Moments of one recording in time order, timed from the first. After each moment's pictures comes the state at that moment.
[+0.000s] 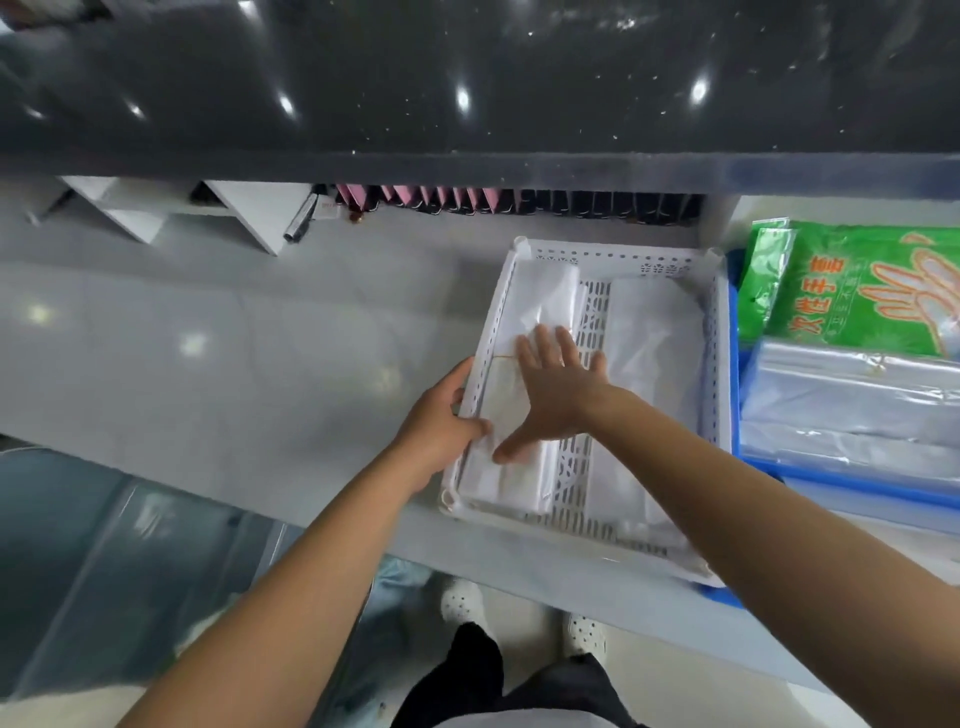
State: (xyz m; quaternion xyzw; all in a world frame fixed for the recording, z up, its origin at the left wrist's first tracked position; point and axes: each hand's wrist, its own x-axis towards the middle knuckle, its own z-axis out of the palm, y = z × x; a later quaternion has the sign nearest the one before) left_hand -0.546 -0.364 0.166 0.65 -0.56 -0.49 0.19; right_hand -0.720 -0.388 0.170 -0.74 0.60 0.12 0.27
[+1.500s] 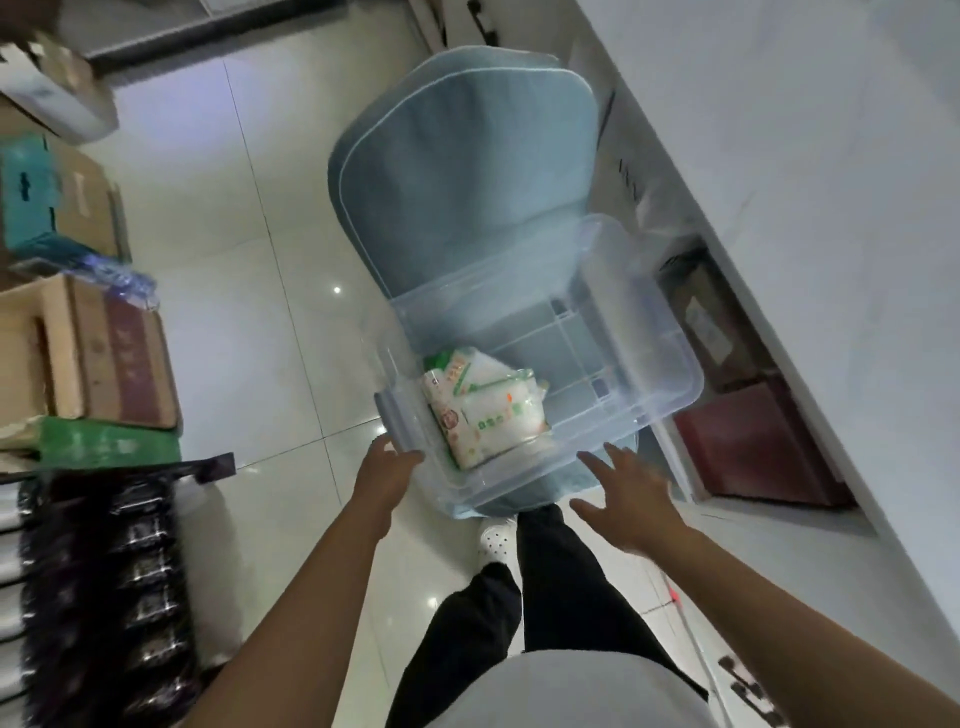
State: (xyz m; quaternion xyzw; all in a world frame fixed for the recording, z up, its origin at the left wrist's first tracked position) left_hand -0.021 0.029 -0.023 0.80 0.15 -0.42 0.40; right_hand -0.239 -0.191 -0.006 -0.87 0.31 0.31 0.23
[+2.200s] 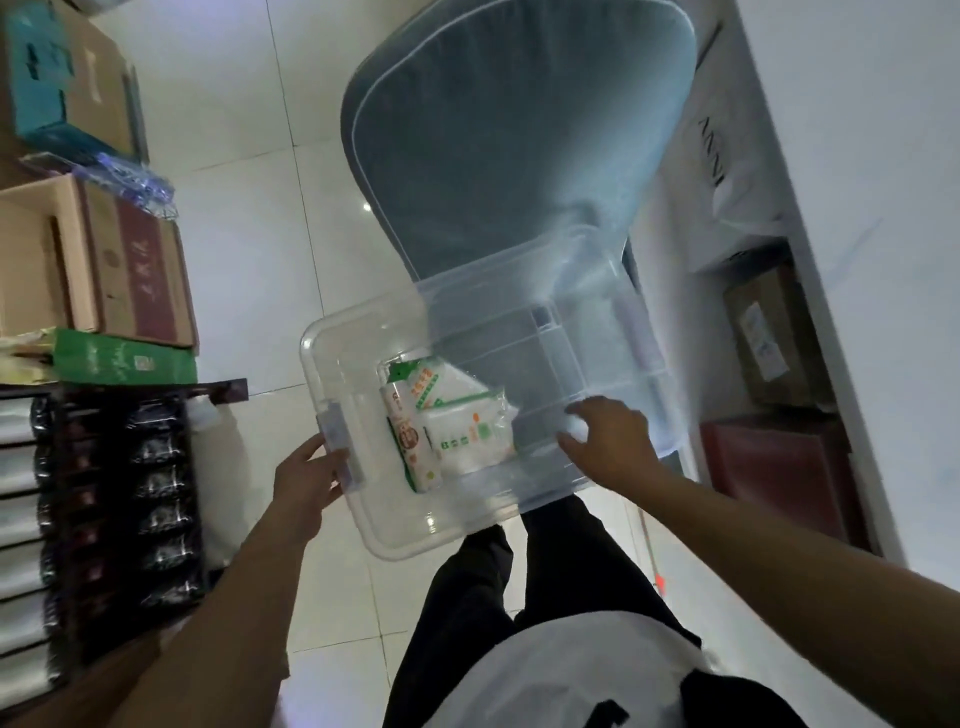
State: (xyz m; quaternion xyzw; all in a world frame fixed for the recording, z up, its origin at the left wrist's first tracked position) left_hand 0.018 0.100 -0.044 0.71 0.36 -0.34 0.50; right_hand -0.136 -0.245 -0.038 -0.89 0.27 0.26 0.27
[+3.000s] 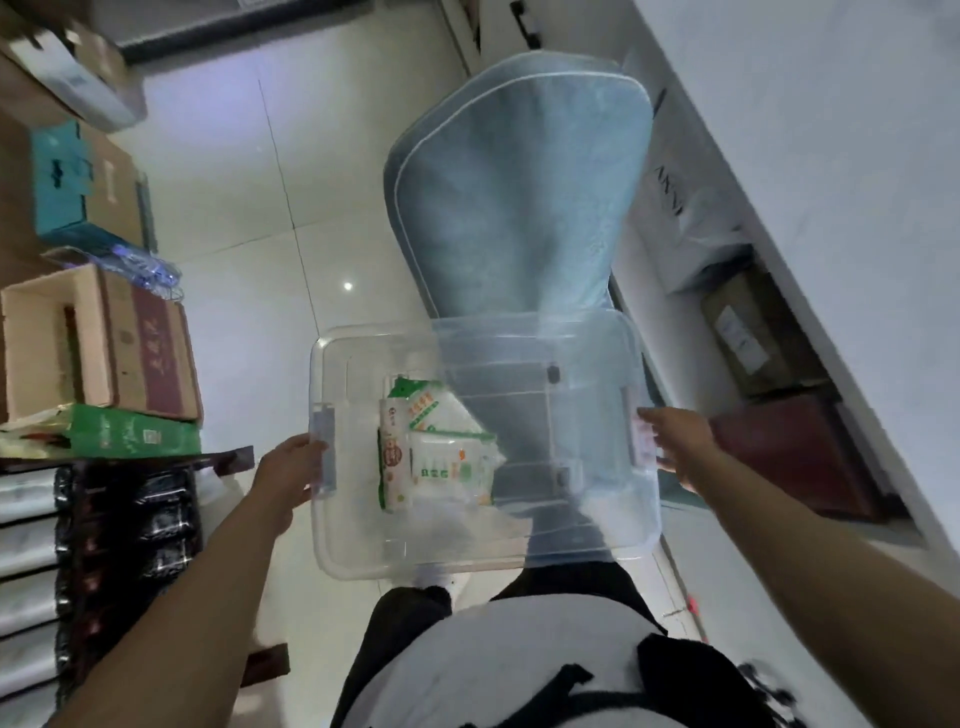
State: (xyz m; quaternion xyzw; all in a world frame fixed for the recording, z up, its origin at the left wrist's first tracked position) left_hand 0.087 0.164 -0.015 0.79 0.24 -0.38 0.42; right_hand -0.173 -0.241 -0.019 -0.48 0.66 0.05 0.57
